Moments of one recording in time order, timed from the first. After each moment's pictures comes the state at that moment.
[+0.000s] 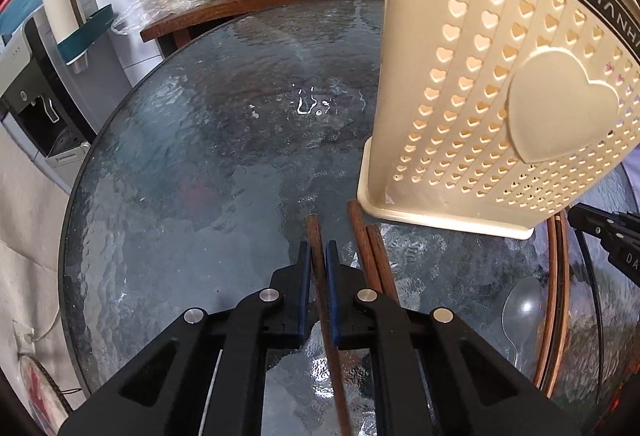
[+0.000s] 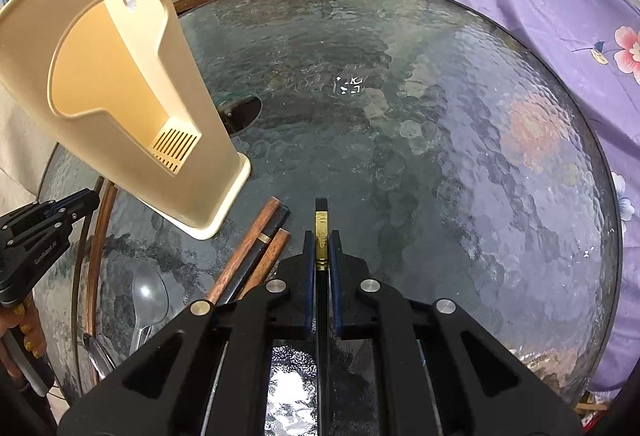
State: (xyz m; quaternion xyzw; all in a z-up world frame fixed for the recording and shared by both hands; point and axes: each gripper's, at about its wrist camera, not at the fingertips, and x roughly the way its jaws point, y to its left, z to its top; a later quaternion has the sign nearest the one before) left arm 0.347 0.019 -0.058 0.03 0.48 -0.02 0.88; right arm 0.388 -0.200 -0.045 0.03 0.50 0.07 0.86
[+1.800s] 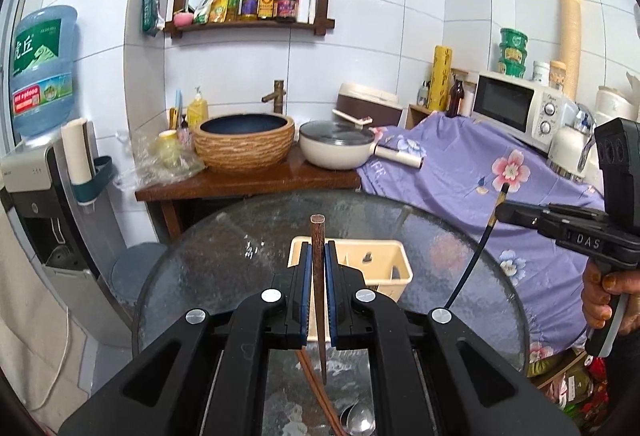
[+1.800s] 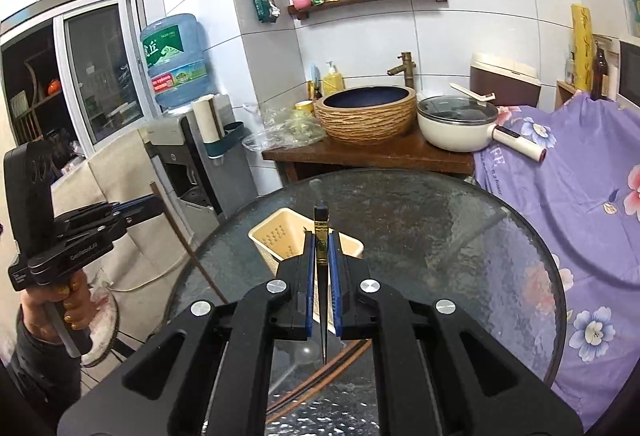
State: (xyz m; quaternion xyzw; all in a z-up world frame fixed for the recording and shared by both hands) left arm 0.234 0.026 0.169 0.00 0.23 -0.14 0.96; right arm 0.285 -0.215 0.200 0.04 0.27 0.24 0.93
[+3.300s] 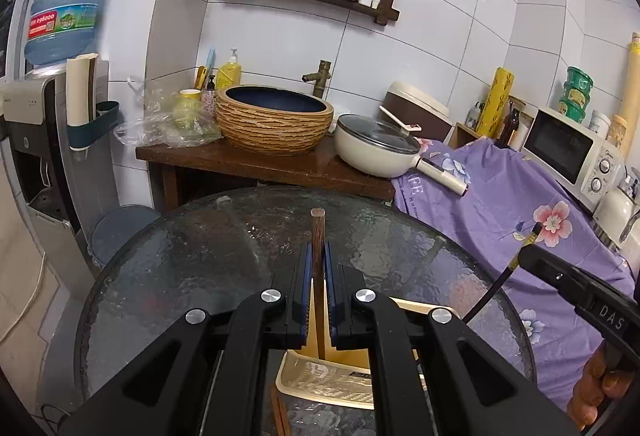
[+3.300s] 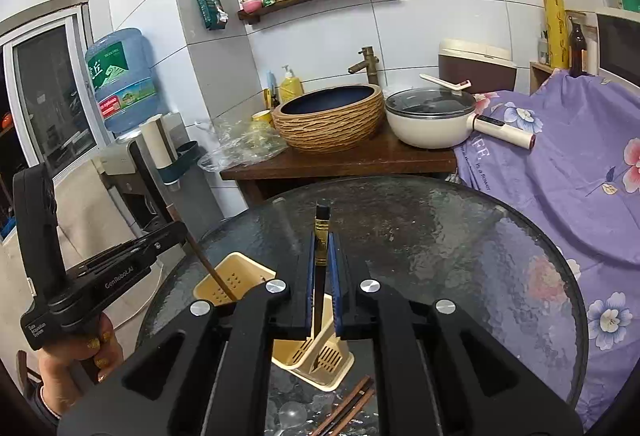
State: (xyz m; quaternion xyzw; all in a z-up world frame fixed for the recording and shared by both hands) left arm 0.348 0.023 0.119 -0.10 0.26 -0.07 0.96; right arm 0.367 -0.188 0.165 0.08 0.27 0.16 0.95
